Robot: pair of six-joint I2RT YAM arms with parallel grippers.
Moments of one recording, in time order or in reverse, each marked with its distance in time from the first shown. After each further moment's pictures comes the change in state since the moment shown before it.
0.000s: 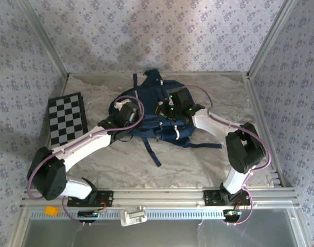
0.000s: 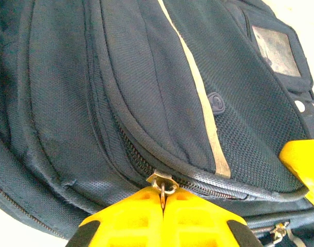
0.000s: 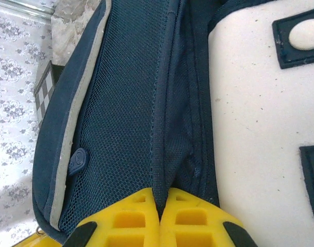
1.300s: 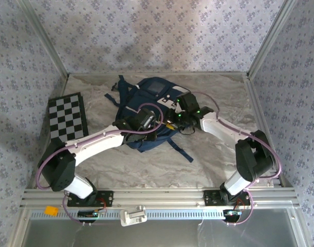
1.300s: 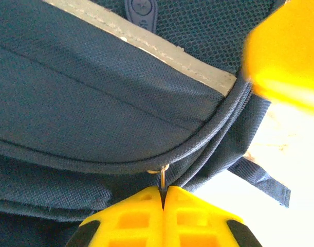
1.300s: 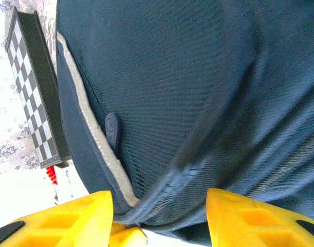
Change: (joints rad) left arm -0.170 0.138 0.094 -0.126 0.214 0.180; right arm -0.023 -0.113 -0.087 -0.185 -0.127 -0.031
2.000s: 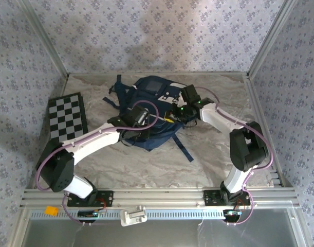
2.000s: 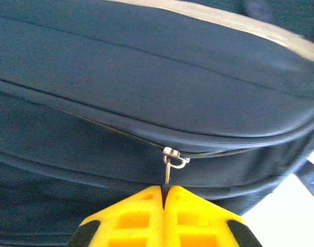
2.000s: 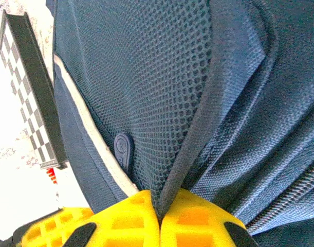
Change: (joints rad) left arm 0.114 -0.029 -0.026 -0.037 -0.033 0.128; right arm -0.127 0.135 0.167 -0.153 -0.110 -0.153
